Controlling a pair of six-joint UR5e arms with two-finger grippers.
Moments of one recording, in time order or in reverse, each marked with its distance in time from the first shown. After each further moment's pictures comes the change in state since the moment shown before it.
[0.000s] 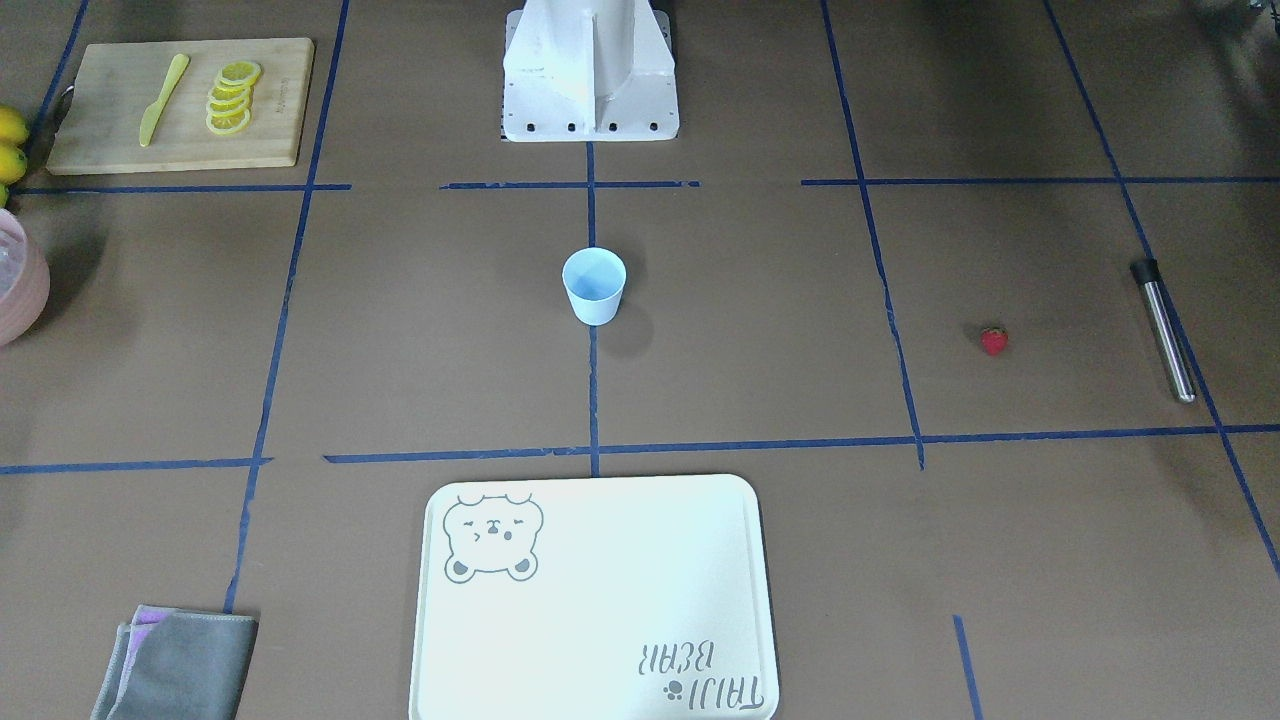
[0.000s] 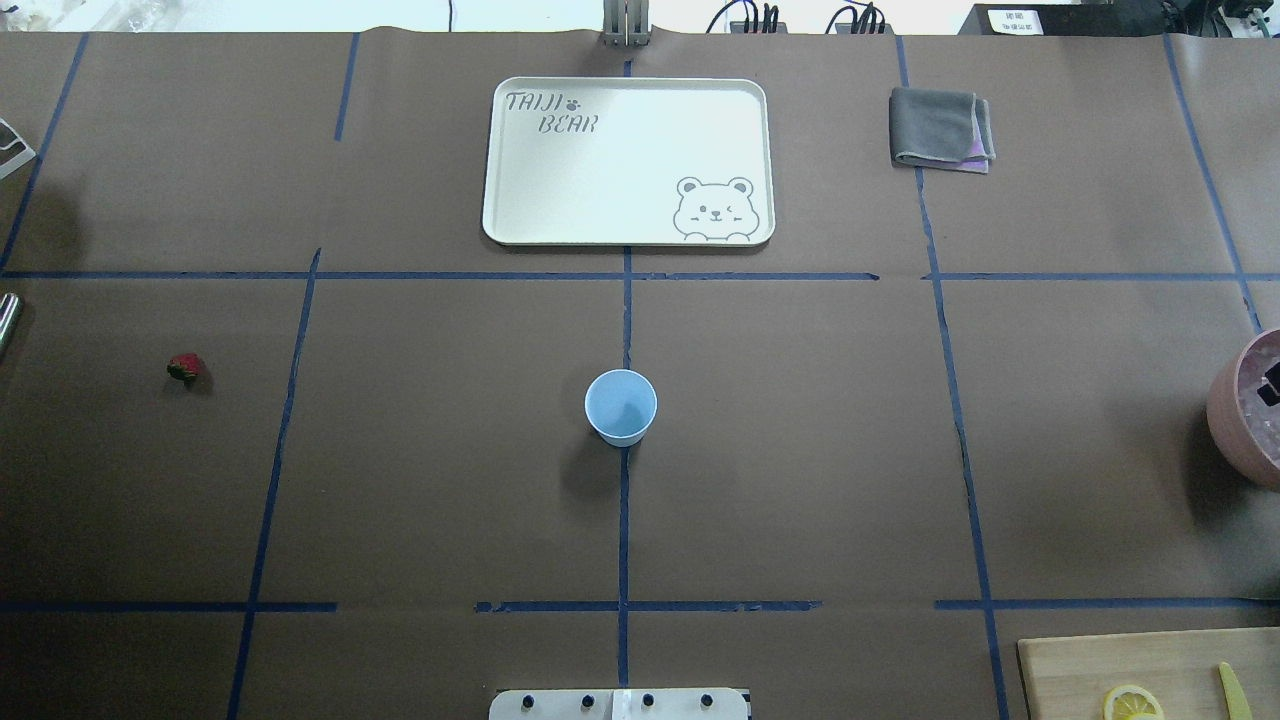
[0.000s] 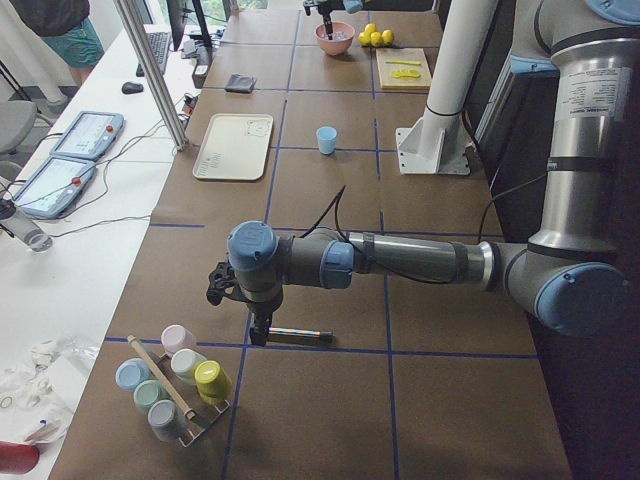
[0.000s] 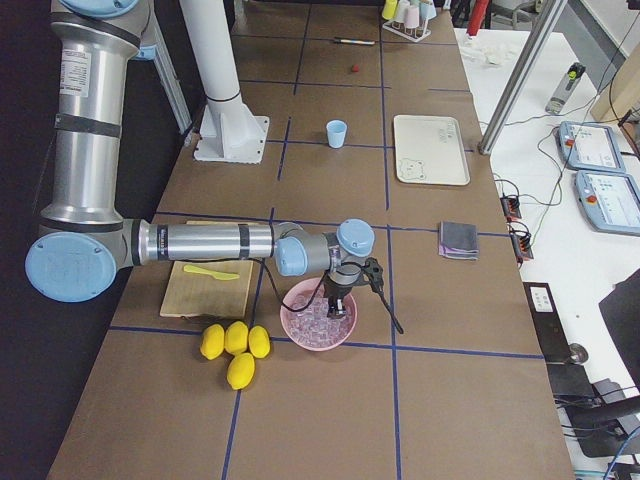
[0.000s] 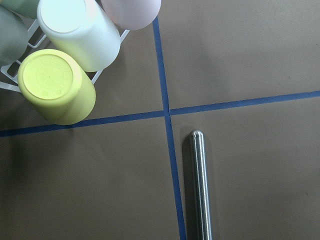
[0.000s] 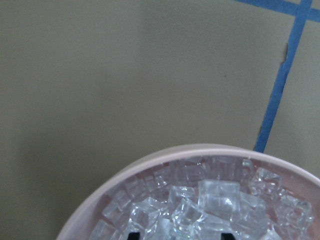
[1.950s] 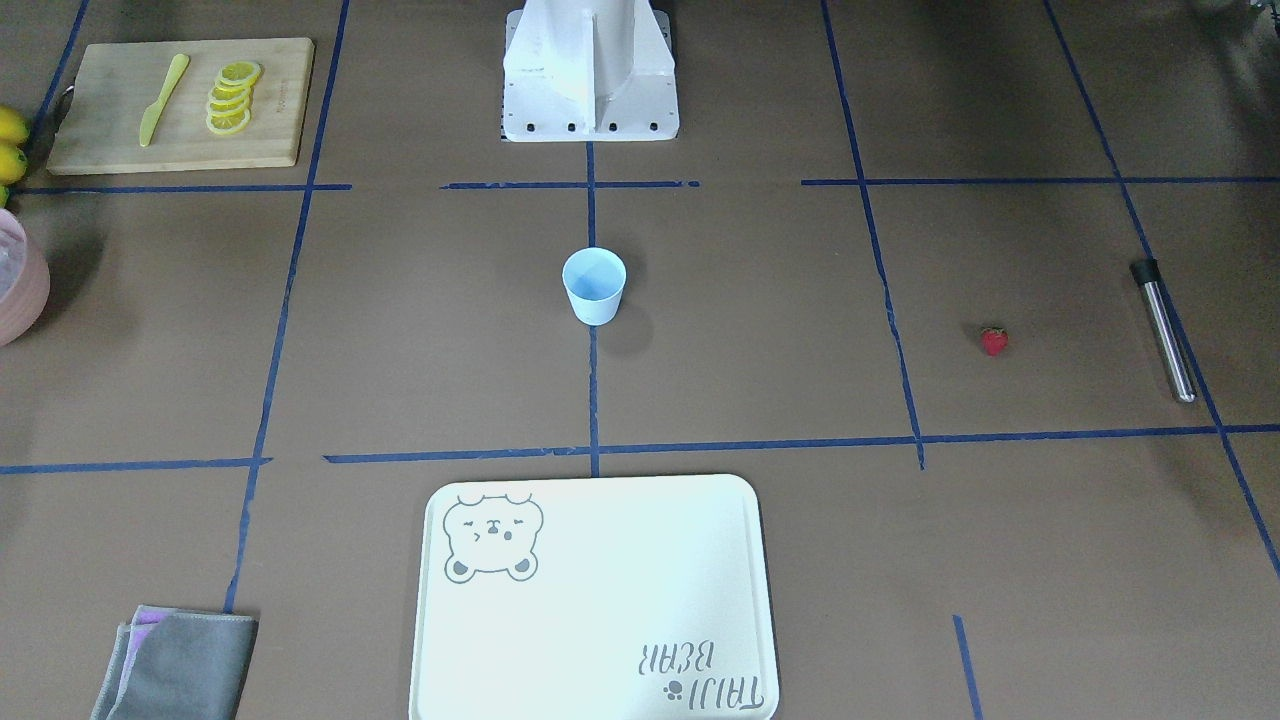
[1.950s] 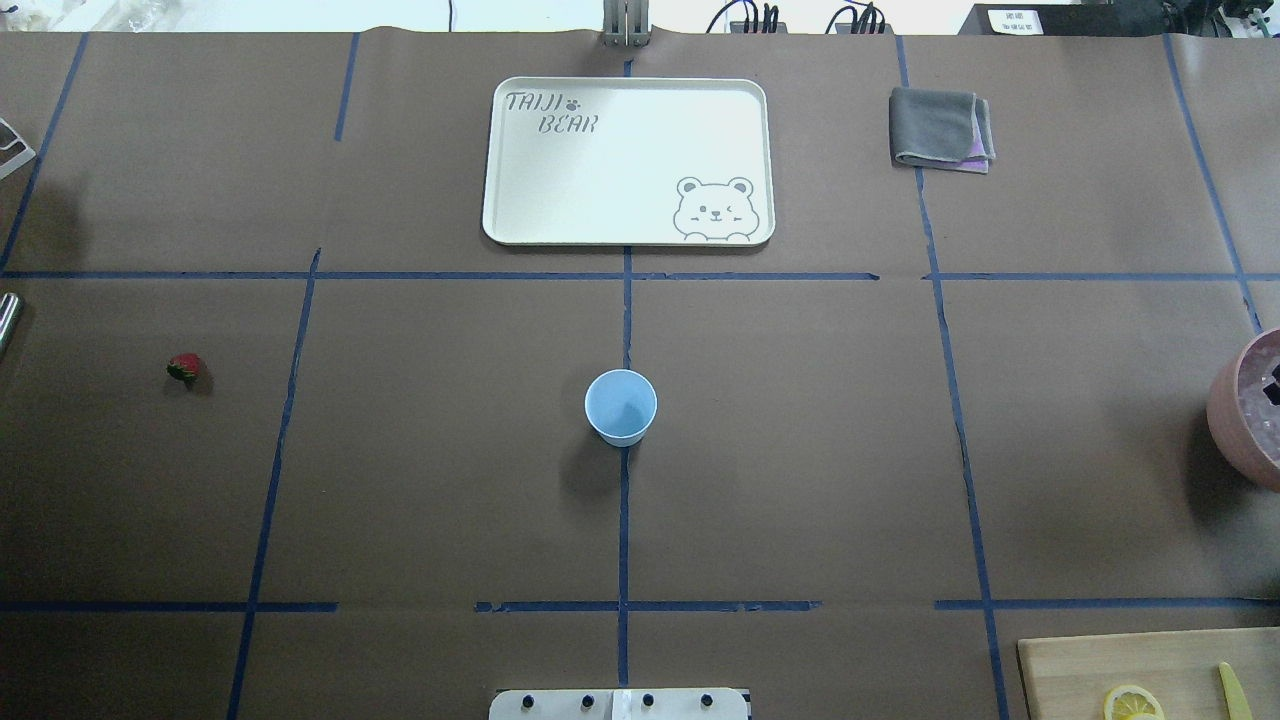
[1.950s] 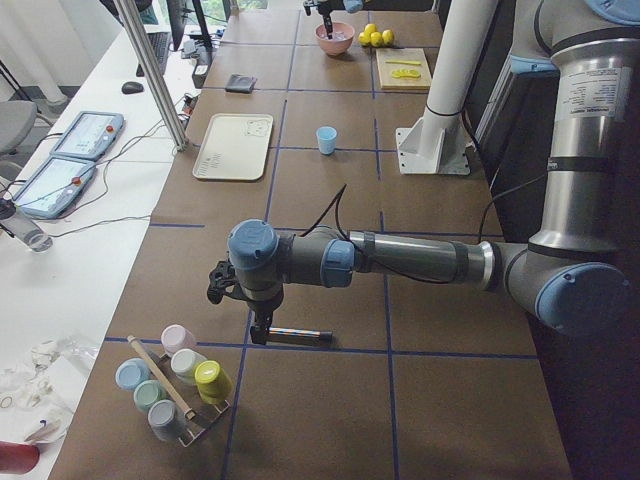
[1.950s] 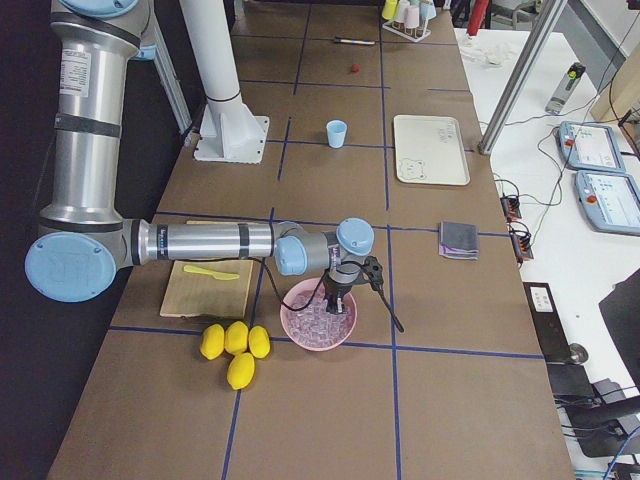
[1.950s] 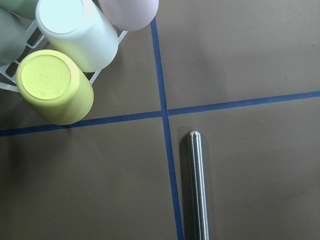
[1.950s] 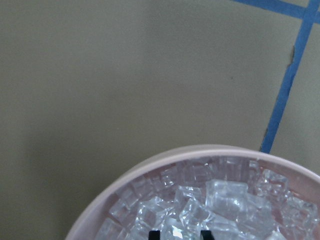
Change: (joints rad) left arm 0.000 0.002 -0.007 0.007 -0.005 -0.003; right arm 0.000 -0.002 0.010 0.001 0.010 -0.010
